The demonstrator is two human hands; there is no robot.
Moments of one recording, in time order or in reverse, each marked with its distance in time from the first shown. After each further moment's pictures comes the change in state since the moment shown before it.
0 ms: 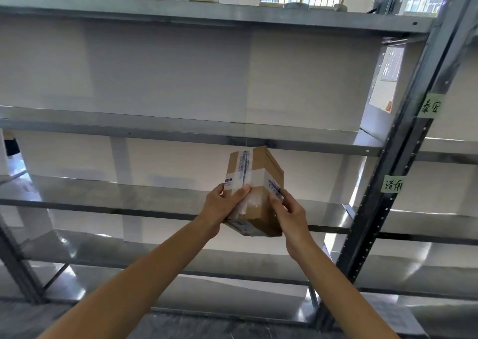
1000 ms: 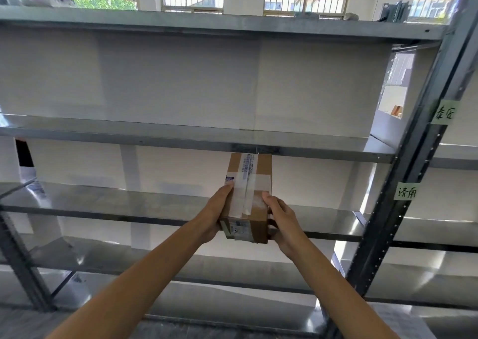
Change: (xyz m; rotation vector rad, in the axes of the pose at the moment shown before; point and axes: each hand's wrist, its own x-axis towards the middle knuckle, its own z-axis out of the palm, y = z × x) left_hand 0.008 0.008 -0.041 -0.109 -0.152 -0.077; right_hand 0.016 -0.001 0.044 0.160 -0.174 0.192
